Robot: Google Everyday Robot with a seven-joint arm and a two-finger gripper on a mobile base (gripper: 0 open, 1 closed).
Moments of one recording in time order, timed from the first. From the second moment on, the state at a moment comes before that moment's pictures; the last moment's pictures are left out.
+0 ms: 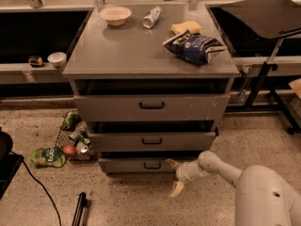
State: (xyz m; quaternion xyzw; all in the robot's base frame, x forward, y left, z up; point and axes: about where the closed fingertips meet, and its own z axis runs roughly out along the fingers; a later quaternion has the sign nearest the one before) arm 0.589 -0.091 0.219 -0.68 0.62 0.23 0.33
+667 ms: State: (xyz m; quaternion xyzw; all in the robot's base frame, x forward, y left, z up) arm 0.634 -0.111 0.213 -0.68 0.61 0.20 0.36
